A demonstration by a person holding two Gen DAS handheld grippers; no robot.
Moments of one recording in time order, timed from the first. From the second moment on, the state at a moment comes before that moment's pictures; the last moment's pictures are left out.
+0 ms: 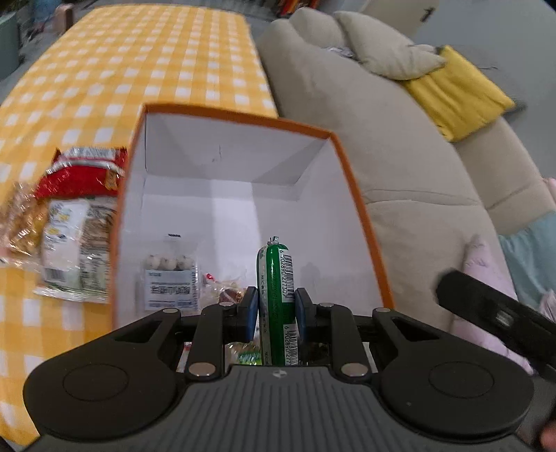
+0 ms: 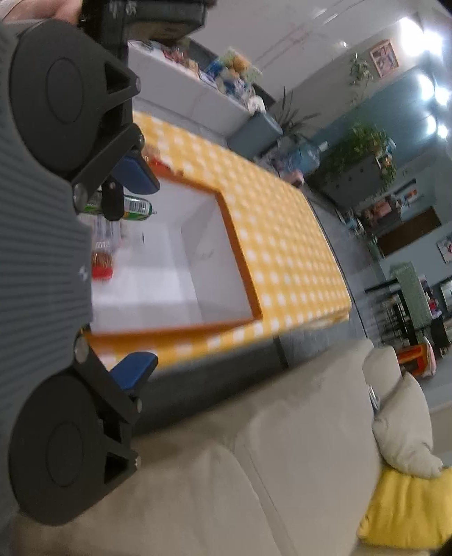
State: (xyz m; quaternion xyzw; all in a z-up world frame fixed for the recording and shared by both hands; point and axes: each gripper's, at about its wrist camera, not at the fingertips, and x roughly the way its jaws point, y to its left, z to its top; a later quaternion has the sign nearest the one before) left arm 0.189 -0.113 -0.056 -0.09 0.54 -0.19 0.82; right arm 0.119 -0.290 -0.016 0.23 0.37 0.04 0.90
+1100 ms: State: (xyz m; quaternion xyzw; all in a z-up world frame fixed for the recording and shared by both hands) left arm 0.212 -0.140 -0.106 -0.06 0.57 -0.17 0.80; right arm 0.141 -0.294 -0.058 0.20 0.46 -0.01 0.87
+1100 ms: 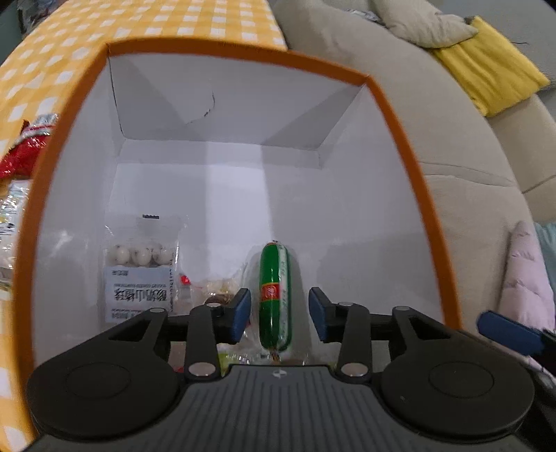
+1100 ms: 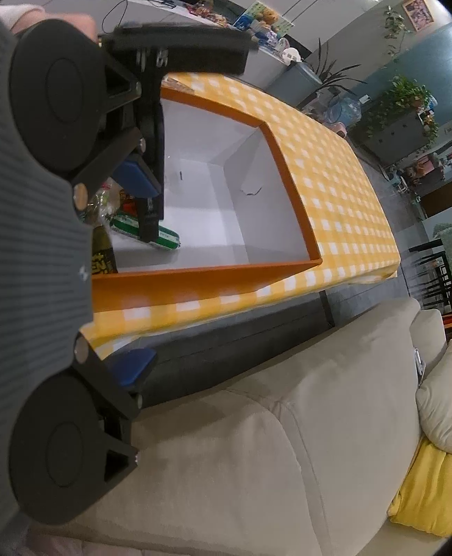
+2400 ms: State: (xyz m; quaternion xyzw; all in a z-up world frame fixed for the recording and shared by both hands) left arm 0.148 0.058 0.038 -0.12 0.47 -0.08 0.87; right arm 0.132 -0.195 -0.007 0.18 0.46 0.11 0.86
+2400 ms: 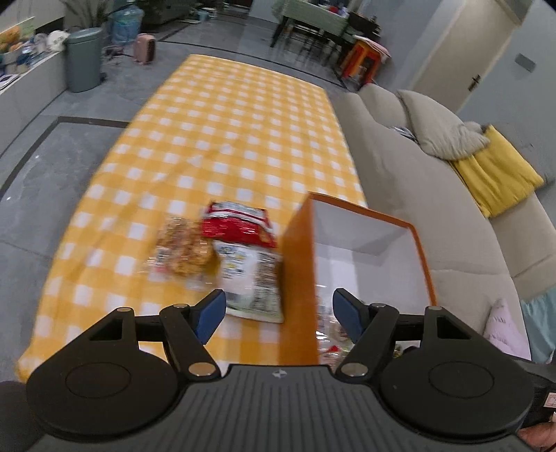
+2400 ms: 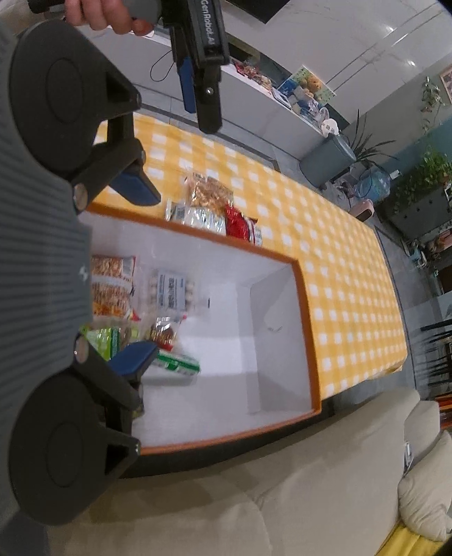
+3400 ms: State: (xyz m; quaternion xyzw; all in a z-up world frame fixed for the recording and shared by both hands) left arm 0.171 0.185 -0.048 -0.21 0.47 -0.02 0.86; right arm 0.182 0.032 -0.092 0.02 0.31 0.00 0.95
